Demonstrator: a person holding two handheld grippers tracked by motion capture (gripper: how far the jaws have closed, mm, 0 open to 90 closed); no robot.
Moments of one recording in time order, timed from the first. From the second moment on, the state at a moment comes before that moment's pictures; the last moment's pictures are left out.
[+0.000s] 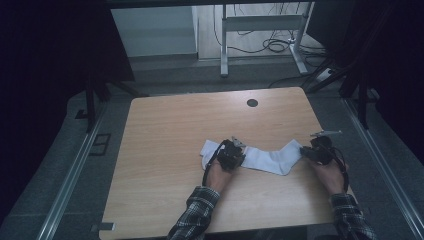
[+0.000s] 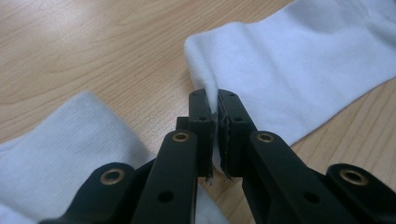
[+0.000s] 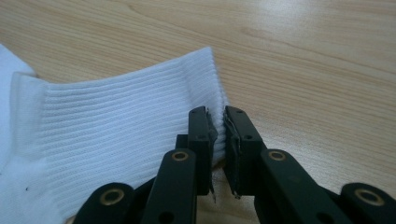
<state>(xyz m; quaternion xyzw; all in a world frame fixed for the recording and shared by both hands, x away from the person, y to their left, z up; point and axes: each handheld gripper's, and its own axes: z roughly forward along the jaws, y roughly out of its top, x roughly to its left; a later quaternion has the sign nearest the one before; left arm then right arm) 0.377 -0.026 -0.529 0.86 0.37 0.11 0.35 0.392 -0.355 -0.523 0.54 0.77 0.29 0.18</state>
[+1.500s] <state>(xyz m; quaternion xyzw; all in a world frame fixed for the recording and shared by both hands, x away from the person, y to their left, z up) 0.270 0.141 -0.499 0.84 0.40 0.11 0.36 0.310 -0.227 -0.485 0.37 0.85 0.35 0.13</state>
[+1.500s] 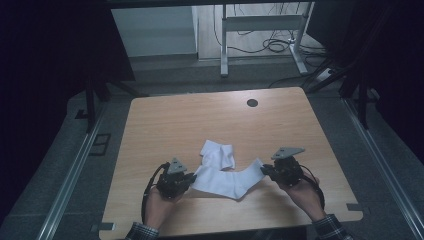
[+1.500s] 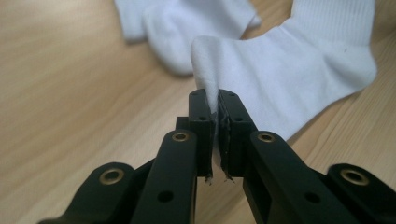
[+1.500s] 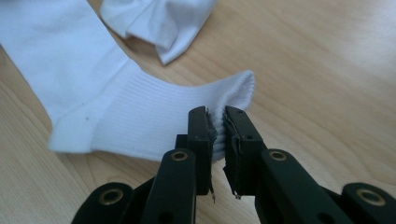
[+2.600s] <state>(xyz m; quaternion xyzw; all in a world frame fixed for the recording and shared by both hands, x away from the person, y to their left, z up) 0.351 0.100 -0.512 0.84 0.43 0.13 0.32 0.336 -0.283 -0.520 0.42 0.83 0.33 0.16</state>
